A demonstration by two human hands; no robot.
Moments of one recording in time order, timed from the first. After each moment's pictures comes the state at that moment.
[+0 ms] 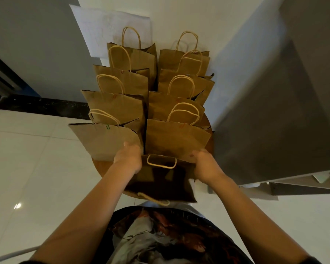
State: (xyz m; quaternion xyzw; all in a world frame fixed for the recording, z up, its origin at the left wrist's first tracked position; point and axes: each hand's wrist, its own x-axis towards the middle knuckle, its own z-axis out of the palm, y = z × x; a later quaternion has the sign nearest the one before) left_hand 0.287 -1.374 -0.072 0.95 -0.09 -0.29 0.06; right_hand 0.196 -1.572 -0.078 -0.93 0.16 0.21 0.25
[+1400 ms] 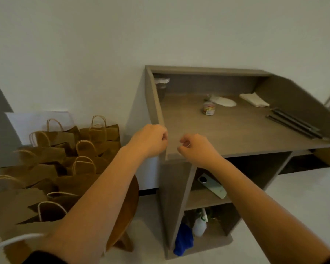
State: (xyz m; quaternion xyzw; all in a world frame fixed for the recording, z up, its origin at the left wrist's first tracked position) left_hand 0.114 -1.660 0.160 0.87 -0.44 -0.03 0.21; right_hand 0.011 -1.790 0.140 -0.93 0.20 -0.08 0.28
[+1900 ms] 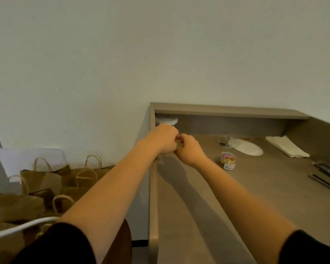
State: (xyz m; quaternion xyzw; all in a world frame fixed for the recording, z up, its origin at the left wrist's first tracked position) left_hand 0.277 -1.817 0.218 0.88 -0.45 0.07 0.08; right_hand 0.225 -1.922 0.169 -0.93 0.16 -0.18 0.29
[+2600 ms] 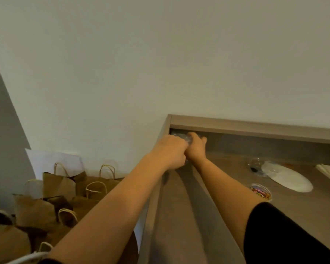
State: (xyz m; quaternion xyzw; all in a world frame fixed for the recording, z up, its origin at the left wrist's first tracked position) left_hand 0.322 -1.845 0.220 0.91 -0.39 0.10 0.06; right_hand 0.364 -1.977 0.154 -0.85 0.18 -0.24 0.44
